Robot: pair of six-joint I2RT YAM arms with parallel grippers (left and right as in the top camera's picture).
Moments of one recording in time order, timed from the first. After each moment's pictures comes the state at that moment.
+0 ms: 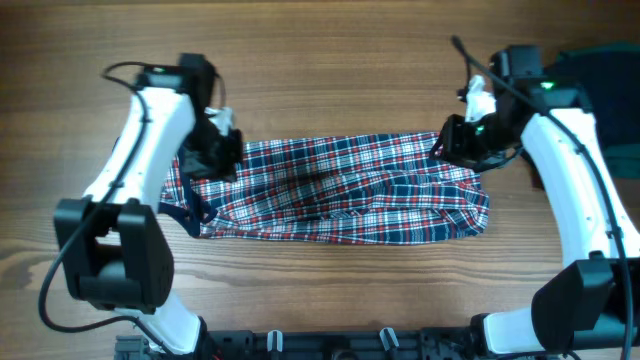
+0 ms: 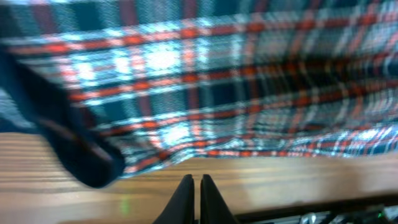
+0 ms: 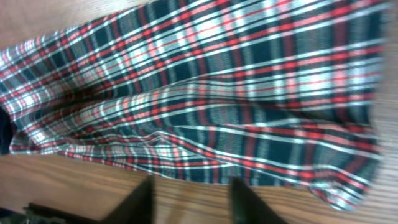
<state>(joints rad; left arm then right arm) -0.12 1.84 1.47 -1.35 0.22 -0.21 0.04 1.63 1.40 -1.21 -0.32 0.18</state>
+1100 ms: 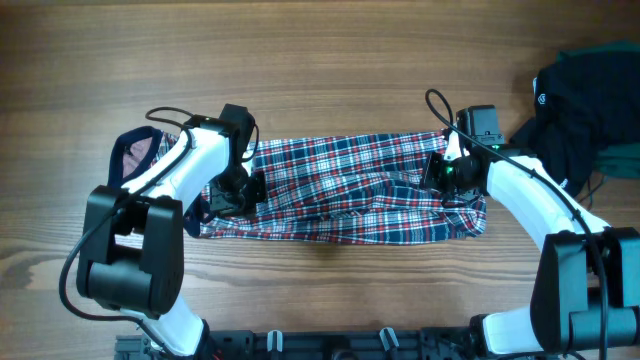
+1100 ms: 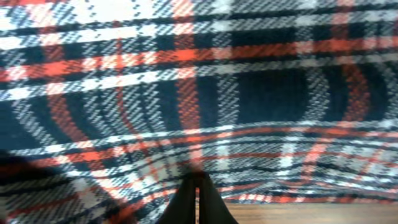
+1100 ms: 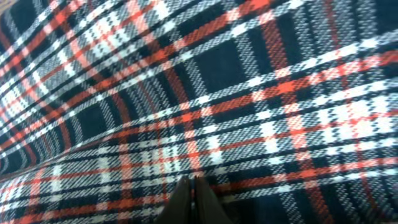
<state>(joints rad) -0.24 1.83 1.12 -1.05 0.17 -0.36 0.07 1.63 0.89 -0.59 -0.23 0.39</state>
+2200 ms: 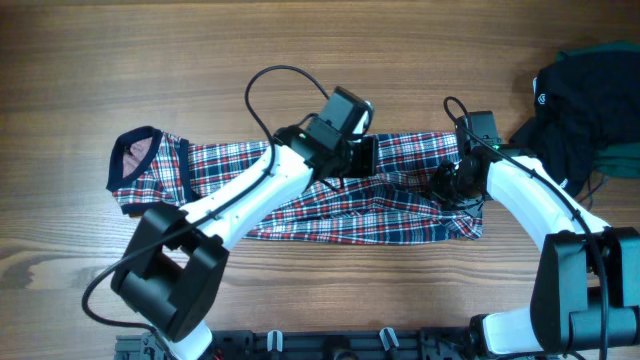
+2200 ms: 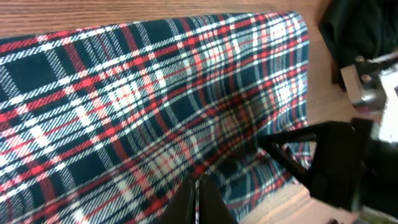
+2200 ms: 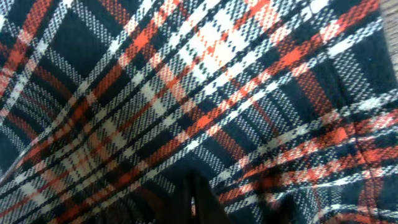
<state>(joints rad) -0.68 1.84 1.28 -0.44 0.30 -0.63 0.07 1.63 0.88 -0.72 -0.10 0.67</state>
